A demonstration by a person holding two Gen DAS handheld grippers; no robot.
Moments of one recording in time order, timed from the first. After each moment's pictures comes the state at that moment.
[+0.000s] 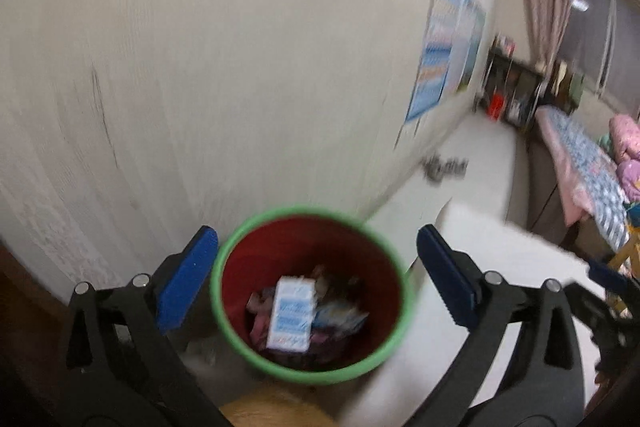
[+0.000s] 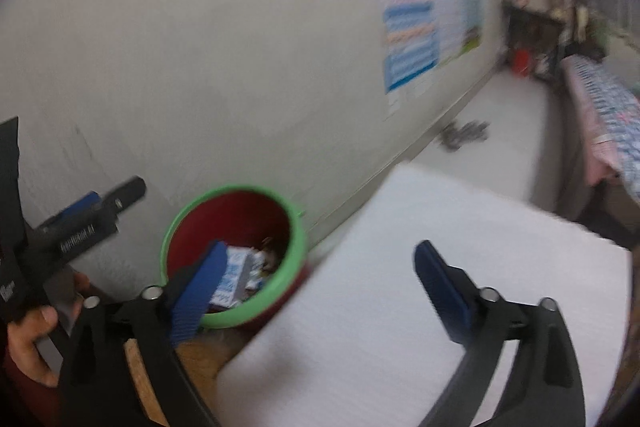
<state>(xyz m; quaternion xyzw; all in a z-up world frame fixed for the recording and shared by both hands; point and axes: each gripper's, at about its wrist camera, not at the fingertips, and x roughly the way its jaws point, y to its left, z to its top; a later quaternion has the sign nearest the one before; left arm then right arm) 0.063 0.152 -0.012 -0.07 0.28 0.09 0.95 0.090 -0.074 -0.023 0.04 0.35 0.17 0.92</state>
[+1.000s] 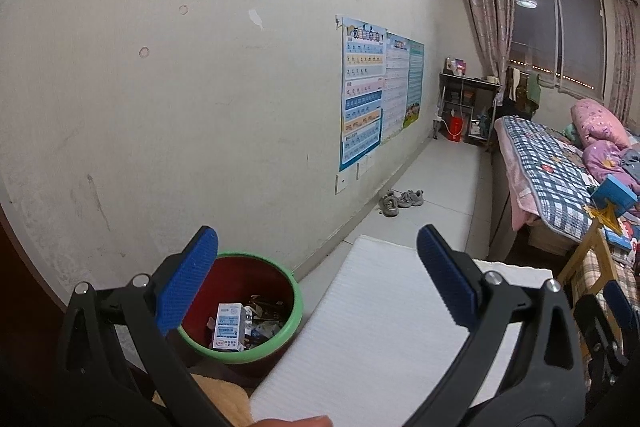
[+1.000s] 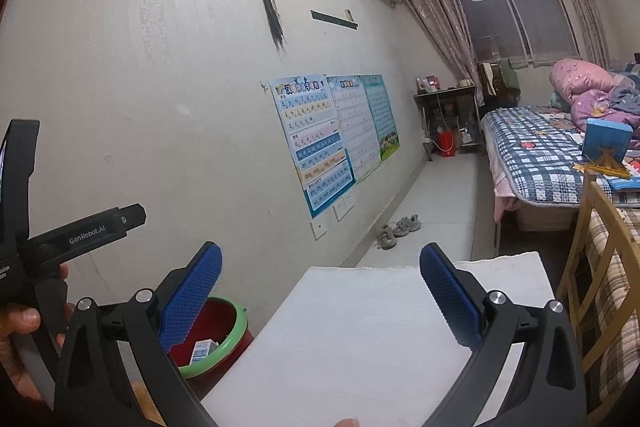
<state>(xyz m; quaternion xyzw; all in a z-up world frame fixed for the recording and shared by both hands) -0.008 0.006 0.080 0.00 0.21 0.05 0.98 -0.065 -0.231 0.040 0.14 0.14 0.07 0.98</state>
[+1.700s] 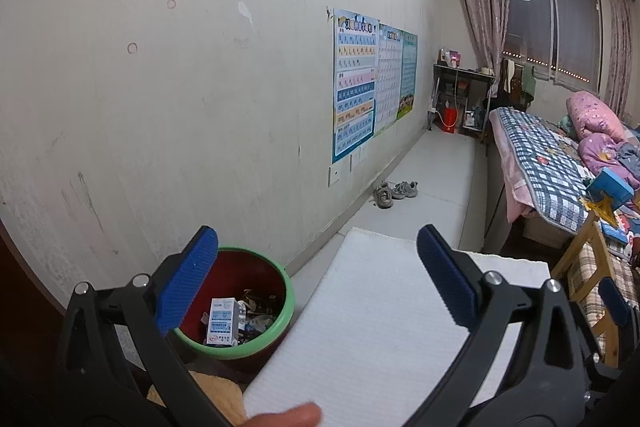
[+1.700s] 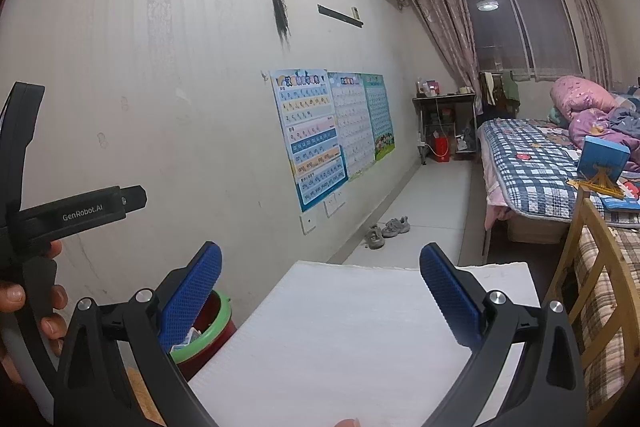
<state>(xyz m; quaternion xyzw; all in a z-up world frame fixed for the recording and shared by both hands) 0.000 -0.006 0.077 0.00 0.23 0.04 0.97 -0.055 -0.226 0.028 0.10 0.15 0.06 0.98</state>
